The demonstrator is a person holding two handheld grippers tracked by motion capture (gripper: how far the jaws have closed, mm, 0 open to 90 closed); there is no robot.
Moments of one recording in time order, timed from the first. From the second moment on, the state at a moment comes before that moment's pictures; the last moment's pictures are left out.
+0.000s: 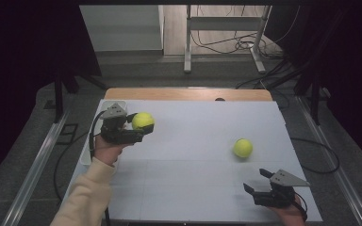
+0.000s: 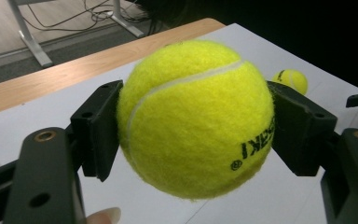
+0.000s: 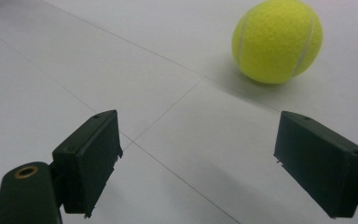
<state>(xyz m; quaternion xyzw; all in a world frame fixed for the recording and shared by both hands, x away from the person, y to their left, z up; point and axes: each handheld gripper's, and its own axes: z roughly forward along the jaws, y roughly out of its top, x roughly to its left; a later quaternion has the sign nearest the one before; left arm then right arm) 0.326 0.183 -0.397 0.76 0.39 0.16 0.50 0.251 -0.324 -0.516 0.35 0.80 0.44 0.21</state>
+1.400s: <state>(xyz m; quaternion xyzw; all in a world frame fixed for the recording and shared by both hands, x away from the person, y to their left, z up) 0.353 0.238 -0.405 0.72 0.46 0.19 0.47 0.251 -0.323 -0.516 0.36 0.80 0.44 0.21</state>
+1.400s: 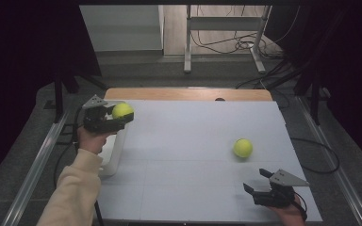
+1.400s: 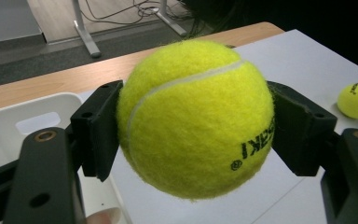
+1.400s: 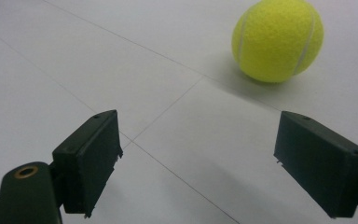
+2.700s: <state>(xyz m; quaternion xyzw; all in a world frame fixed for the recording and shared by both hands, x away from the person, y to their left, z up) 0.387 0.271 -0.421 0.71 0.53 0.21 0.41 0.252 -0.324 -0.516 0.35 0.80 0.44 0.21</state>
